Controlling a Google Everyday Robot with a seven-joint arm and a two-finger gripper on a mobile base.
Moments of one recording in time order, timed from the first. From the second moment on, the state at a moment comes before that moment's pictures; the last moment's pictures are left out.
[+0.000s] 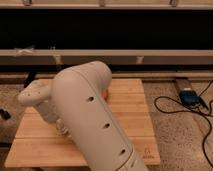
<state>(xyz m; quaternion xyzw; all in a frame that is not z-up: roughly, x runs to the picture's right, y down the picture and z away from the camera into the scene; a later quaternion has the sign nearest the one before) -0.245 0.218 0.791 -0.37 0.25 0.16 0.88</state>
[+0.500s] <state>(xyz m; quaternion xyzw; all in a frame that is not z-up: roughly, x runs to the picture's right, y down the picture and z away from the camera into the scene) -0.313 0.227 0.765 -0.36 0.20 0.10 0.90</state>
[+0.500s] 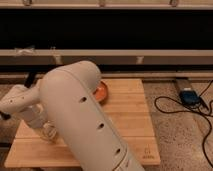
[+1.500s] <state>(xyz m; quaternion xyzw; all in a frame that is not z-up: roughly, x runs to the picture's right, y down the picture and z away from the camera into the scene) -0.300 0.170 0.793 -0.33 0.23 0.15 0.90</state>
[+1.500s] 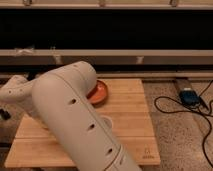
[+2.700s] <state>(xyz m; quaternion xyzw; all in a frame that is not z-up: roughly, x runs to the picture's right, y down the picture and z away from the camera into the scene) -0.285 0.204 0.750 -0.35 0.15 0.19 0.90</state>
